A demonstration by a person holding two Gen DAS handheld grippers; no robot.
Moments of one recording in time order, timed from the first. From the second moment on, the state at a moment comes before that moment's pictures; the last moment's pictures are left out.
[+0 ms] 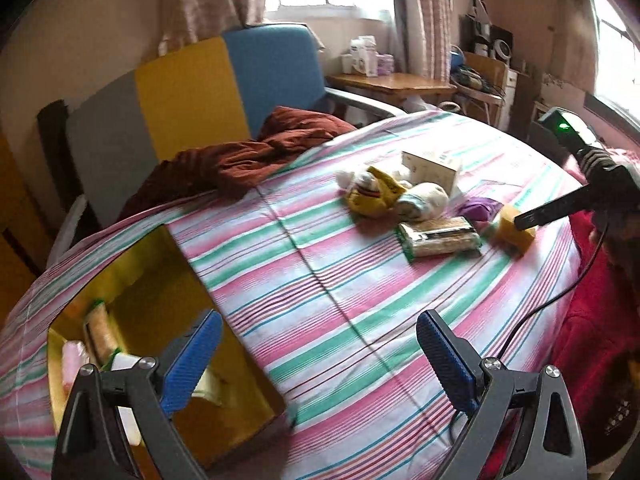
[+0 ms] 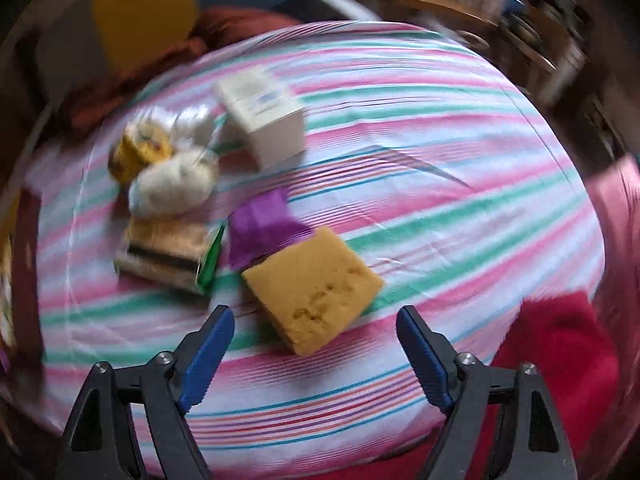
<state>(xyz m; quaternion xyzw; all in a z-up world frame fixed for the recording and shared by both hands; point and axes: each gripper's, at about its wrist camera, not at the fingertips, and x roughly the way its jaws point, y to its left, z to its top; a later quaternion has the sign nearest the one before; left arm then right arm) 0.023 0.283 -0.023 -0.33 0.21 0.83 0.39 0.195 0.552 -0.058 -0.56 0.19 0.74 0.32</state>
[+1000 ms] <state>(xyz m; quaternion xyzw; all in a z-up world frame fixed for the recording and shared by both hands) -0.007 0.448 -0.070 -0.40 0.24 0.72 0.52 0.246 0.559 -0.048 -0.52 0.25 0.77 0.27</state>
